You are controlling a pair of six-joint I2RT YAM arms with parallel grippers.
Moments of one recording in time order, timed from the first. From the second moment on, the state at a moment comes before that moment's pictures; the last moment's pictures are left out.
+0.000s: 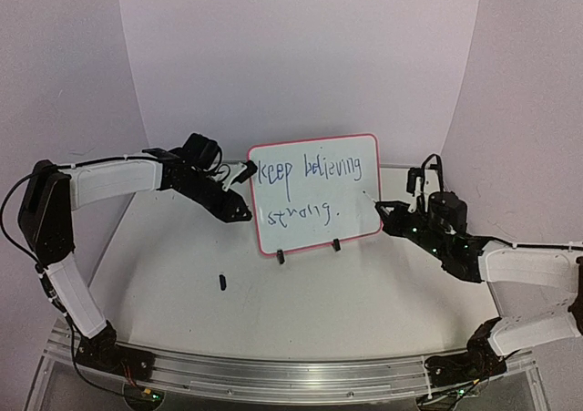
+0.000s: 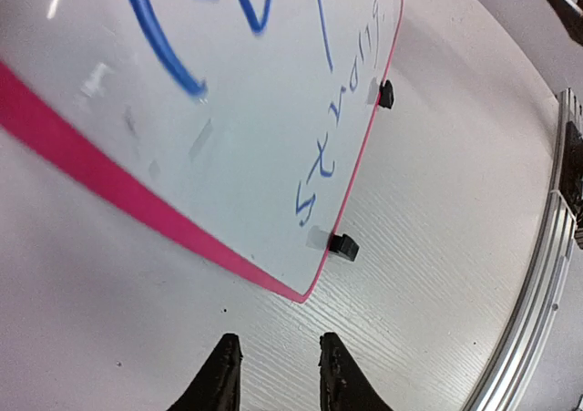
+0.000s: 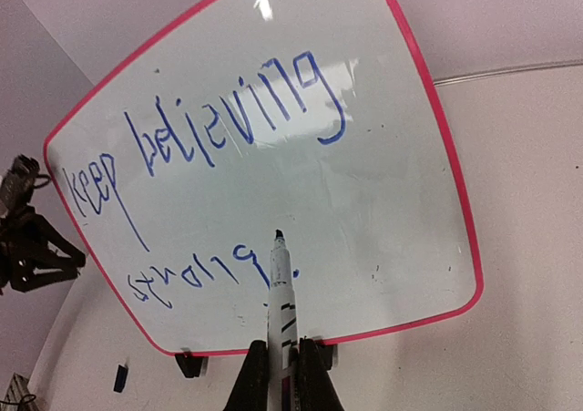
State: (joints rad) left arm -0.57 1.72 1.35 -0.52 0.44 0.11; right arm 0.60 1.22 0.54 0.42 0.10 0.54
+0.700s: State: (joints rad) left arm -0.58 1.43 1.01 -0.43 0.30 -0.16; right arm 0.60 1.05 0.51 0.31 0.16 0.45
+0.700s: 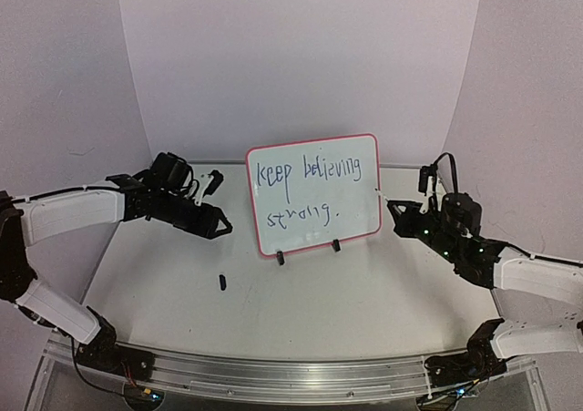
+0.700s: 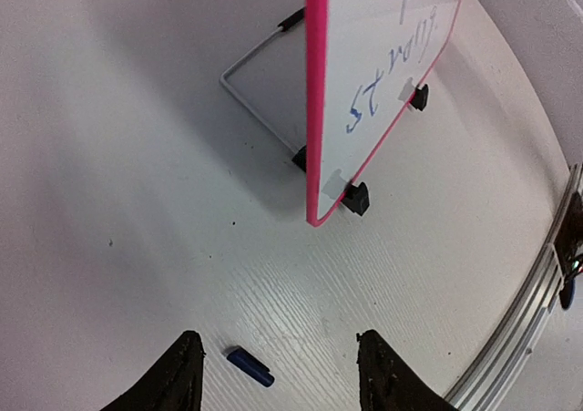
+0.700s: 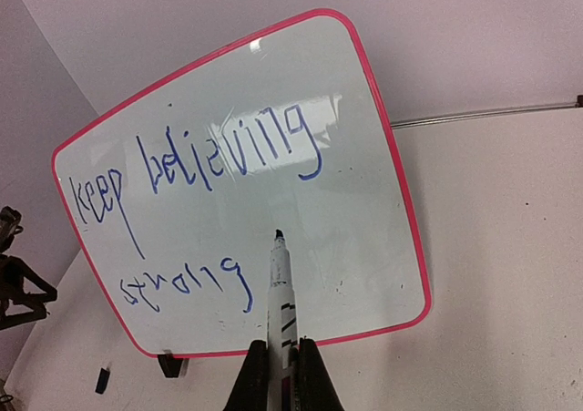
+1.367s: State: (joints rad) left arm -0.65 1.45 0.73 -0.27 0.16 -0.79; right arm 0.60 1.05 0.49 0.28 0.18 0.48
